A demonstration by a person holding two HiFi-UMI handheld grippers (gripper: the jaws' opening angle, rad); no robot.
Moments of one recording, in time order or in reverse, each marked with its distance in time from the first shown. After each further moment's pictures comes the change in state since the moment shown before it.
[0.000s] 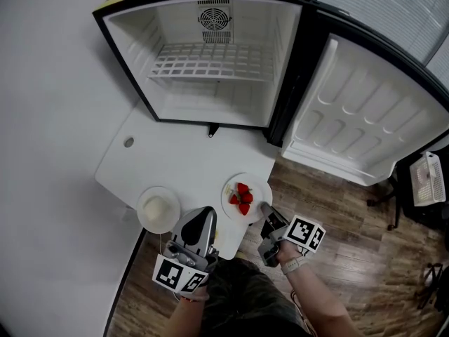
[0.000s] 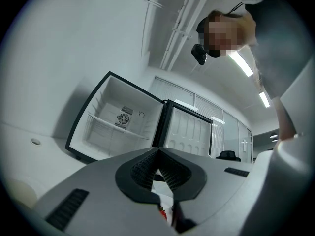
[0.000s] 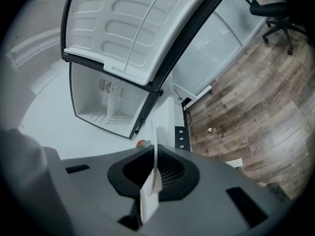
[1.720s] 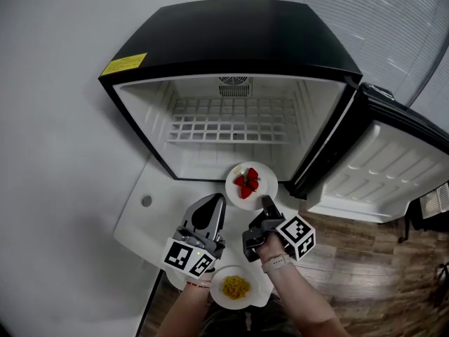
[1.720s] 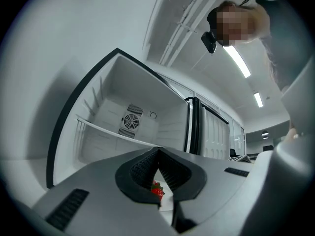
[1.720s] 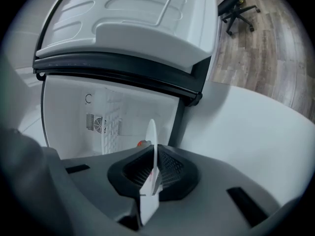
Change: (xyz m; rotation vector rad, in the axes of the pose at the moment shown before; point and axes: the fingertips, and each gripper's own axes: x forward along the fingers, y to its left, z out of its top) left arm 0.137 0.144 0.046 0.024 0.028 -0.110; right arm 0.145 0.113 0.092 0.322 -0.433 -0.009
